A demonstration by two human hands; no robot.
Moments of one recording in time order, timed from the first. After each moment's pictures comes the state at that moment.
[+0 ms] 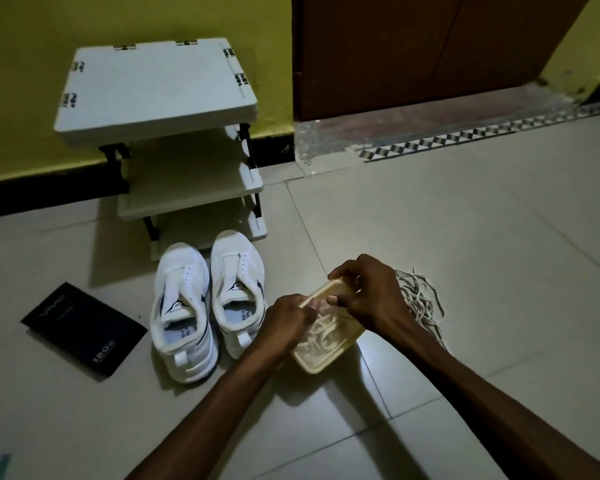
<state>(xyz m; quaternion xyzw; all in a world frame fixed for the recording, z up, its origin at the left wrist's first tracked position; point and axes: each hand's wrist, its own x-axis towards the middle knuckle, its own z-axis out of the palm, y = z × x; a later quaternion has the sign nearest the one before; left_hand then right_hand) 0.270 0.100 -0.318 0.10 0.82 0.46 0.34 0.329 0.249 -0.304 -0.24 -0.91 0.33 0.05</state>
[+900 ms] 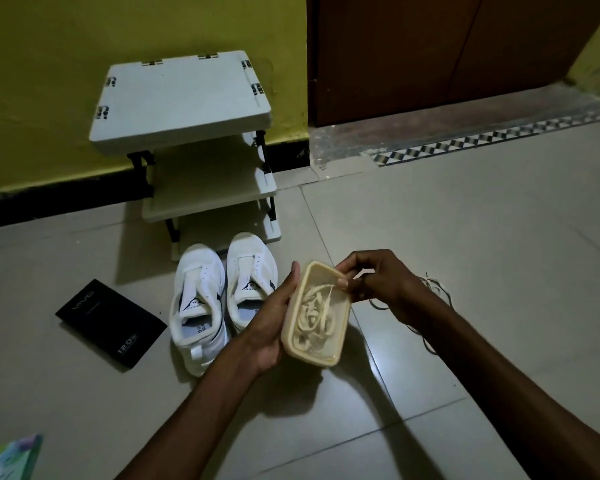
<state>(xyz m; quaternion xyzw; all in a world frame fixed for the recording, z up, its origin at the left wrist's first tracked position) 0.264 0.082 -0.309 -0.05 0.45 0.71 0.54 0.322 0.265 -0.280 -0.19 -0.74 0.65 -0.02</state>
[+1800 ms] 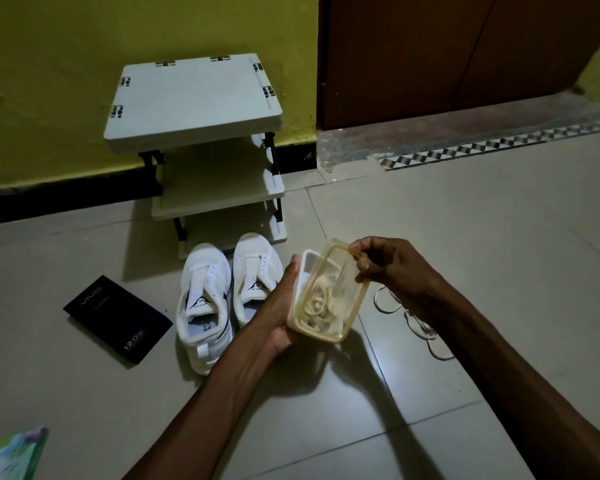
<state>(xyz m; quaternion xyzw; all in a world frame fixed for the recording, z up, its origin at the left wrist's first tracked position) 0.248 0.097 -0.309 -0.11 0.47 0.72 0.49 0.318 0.272 -0.270 -0.12 -0.73 0.67 0.03</state>
